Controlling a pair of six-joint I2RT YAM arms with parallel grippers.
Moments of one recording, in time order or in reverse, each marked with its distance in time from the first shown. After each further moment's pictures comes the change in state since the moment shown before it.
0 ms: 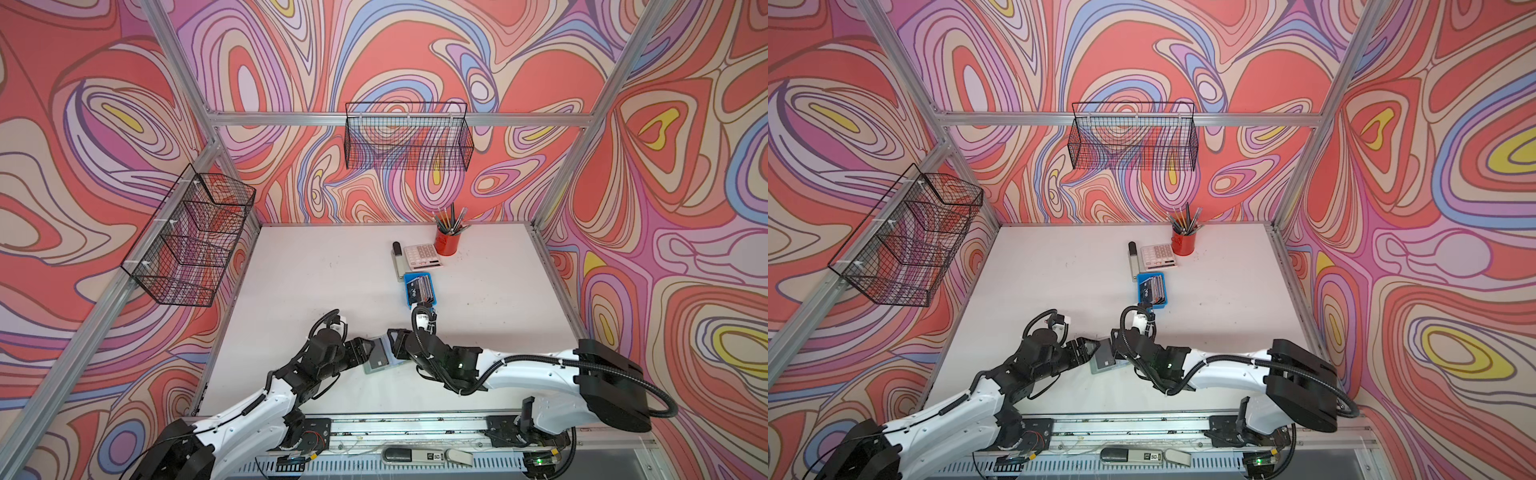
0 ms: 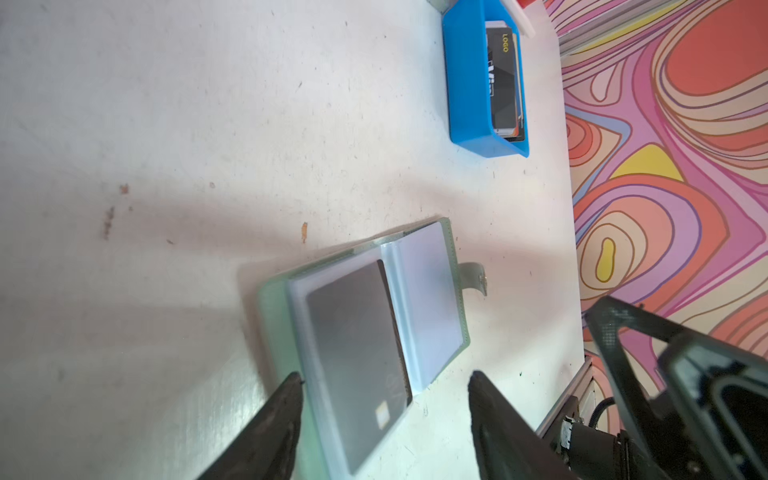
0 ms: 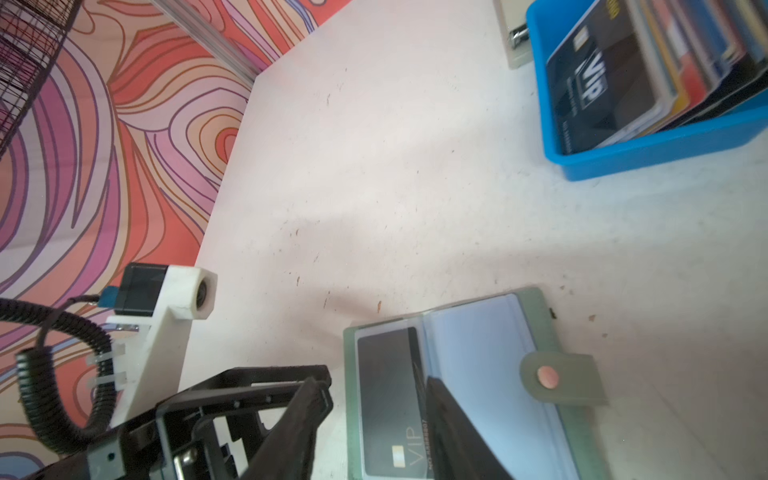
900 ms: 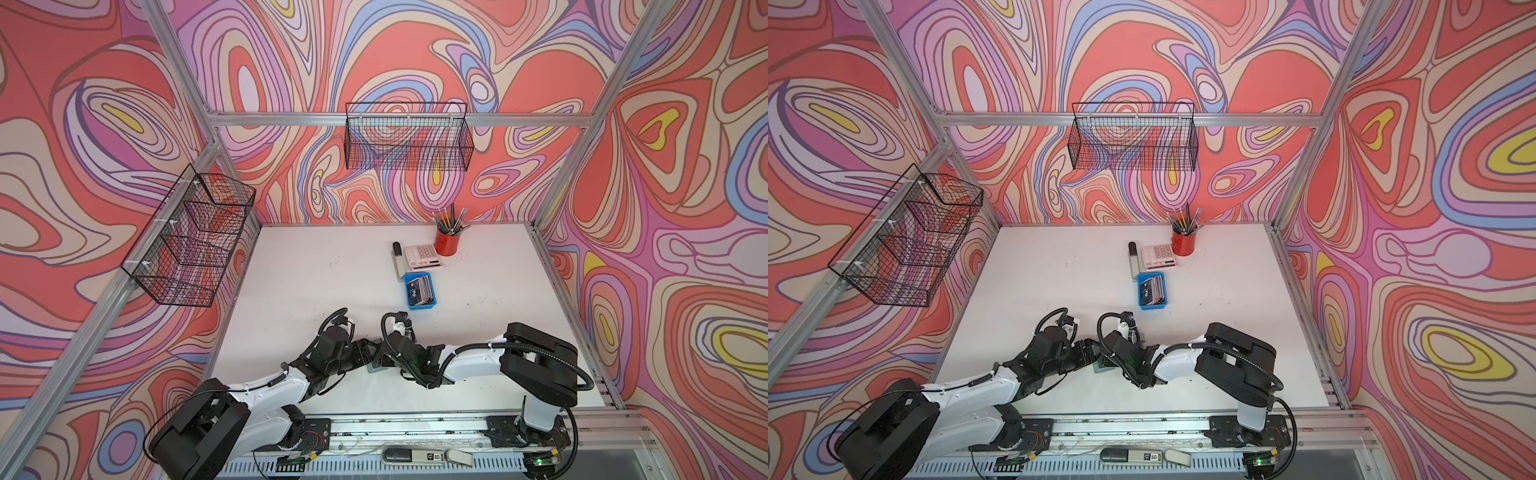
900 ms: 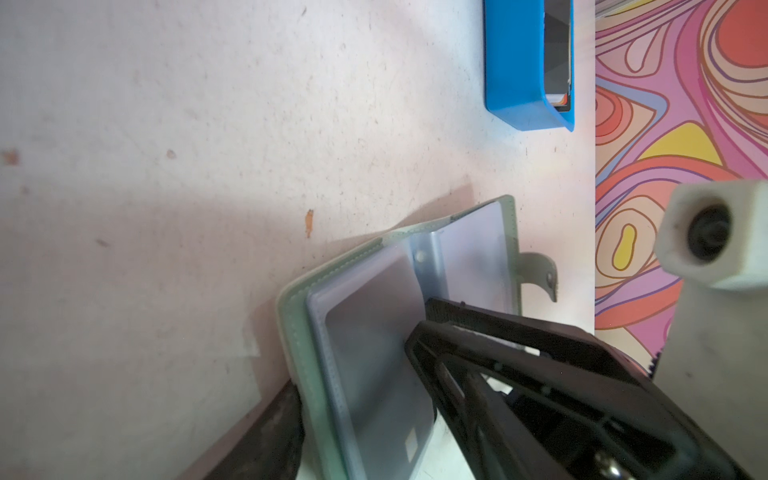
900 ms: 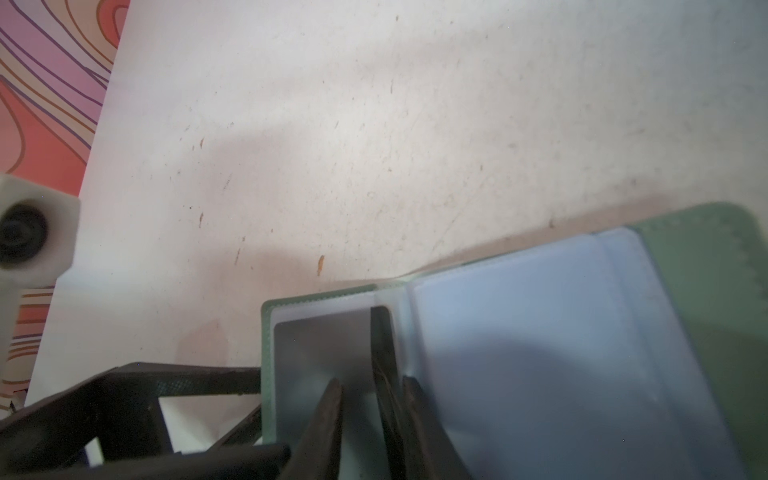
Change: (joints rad) left arm 0.000 0.304 0.009 0.214 0.075 -0.011; right arm -0.023 0.408 0.118 0.124 -0.184 -0.006
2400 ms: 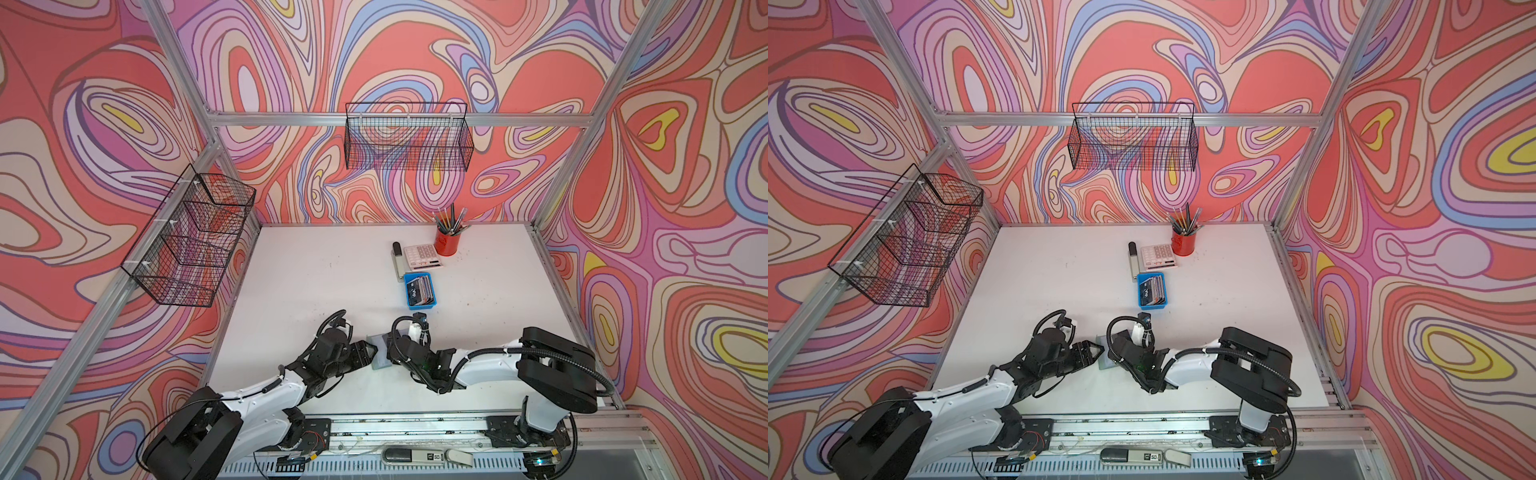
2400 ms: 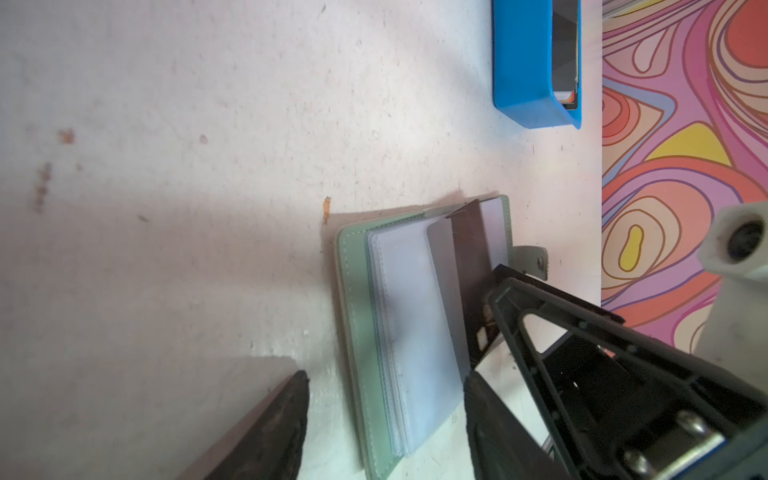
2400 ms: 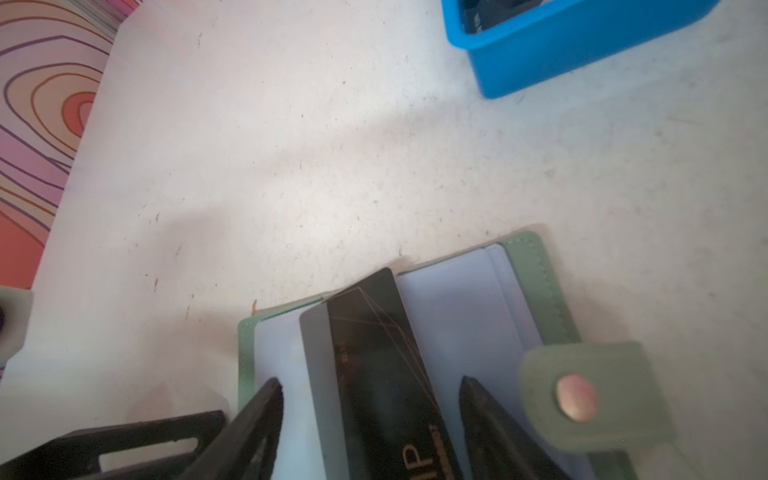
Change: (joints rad) left arm -0.001 -0.057 -0.013 -0.055 -0.017 0.001; right arm 0.005 -0.116 -0.095 -0.099 0.211 0.081
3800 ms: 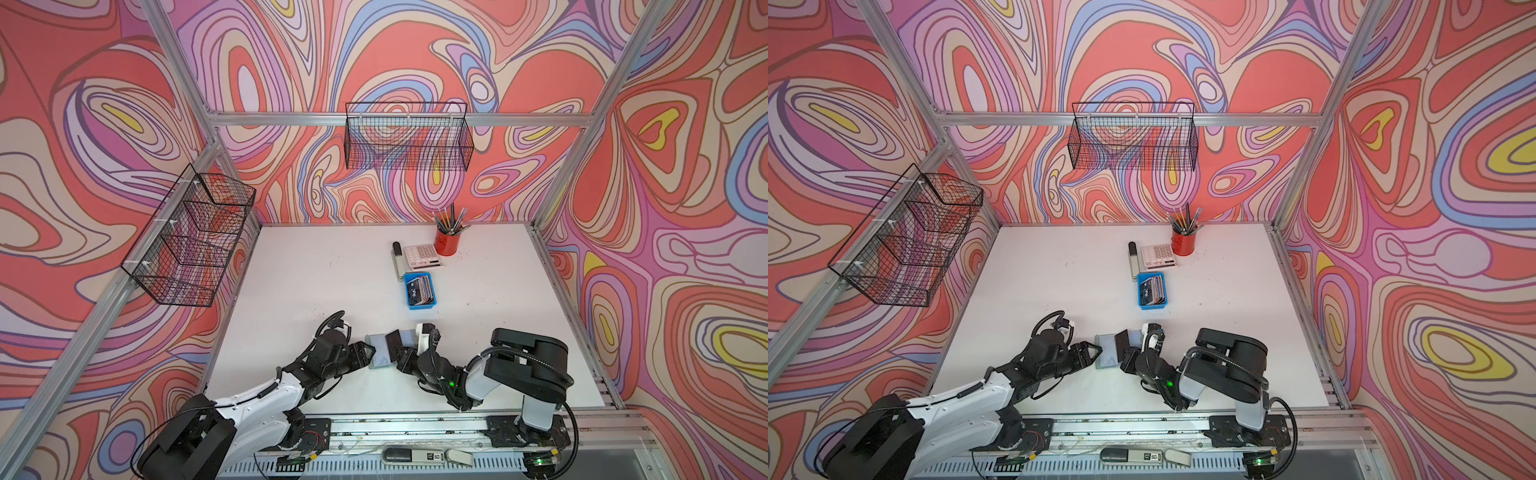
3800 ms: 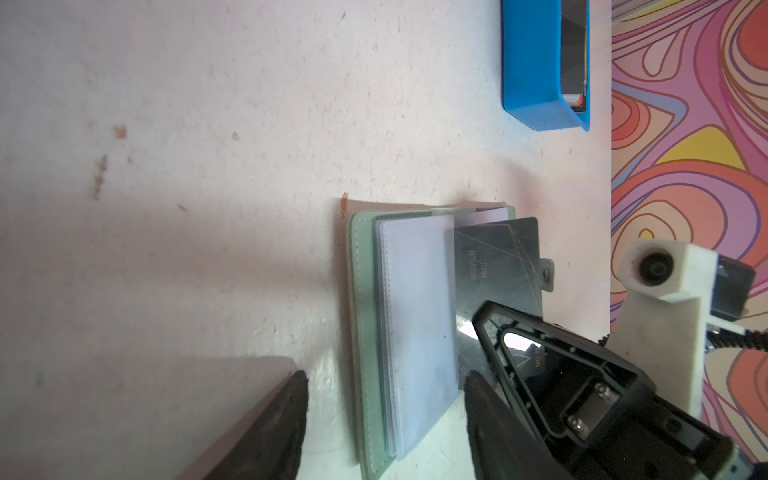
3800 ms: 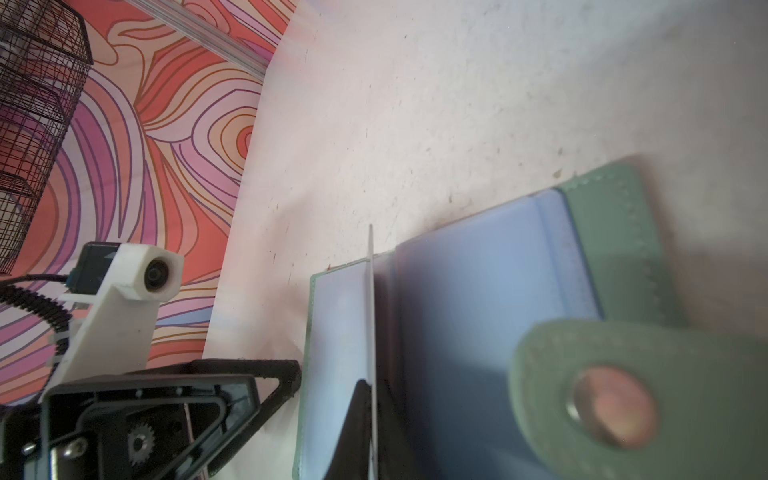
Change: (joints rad) left arm 0.000 -0.049 -0.006 -0.054 -0.026 0.002; right arm -0.018 0.182 -0.320 0.924 -0.196 0.073
